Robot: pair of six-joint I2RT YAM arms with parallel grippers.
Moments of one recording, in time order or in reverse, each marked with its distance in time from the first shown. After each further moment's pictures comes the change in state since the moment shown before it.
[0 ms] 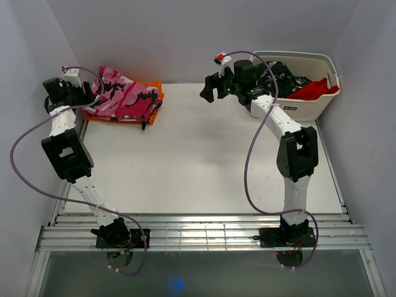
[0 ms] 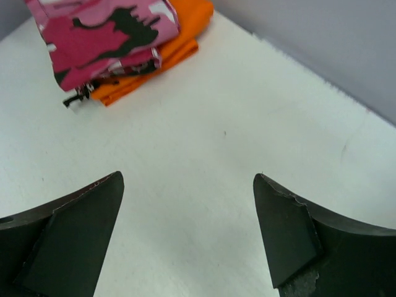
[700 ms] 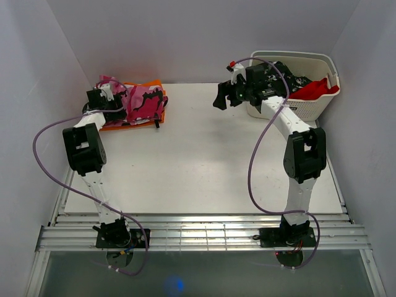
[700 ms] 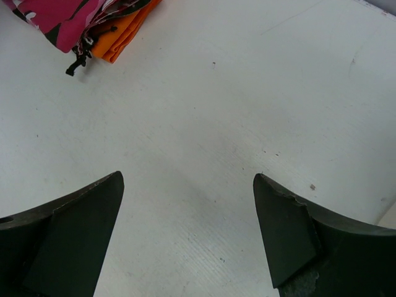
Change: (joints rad) left arm -0.224 0.080 -0.161 -0.002 -0.245 -0.252; right arm -0.097 -0.039 -0.095 -0.179 -0.053 -0.003
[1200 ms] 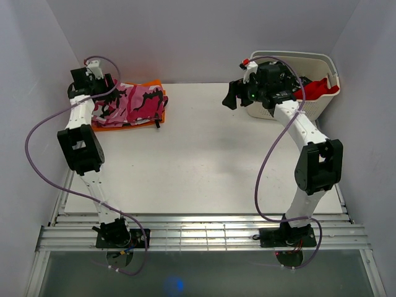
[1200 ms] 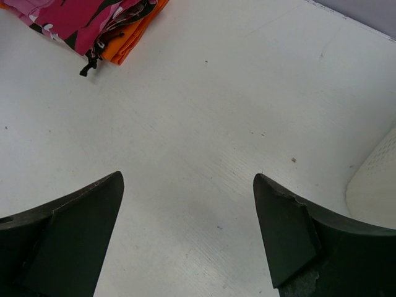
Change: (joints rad) left arm 0.029 0.008 0.322 -0.223 0.129 0.001; right arm -0.056 -0.191 -0.137 -0.011 -0.009 0.001
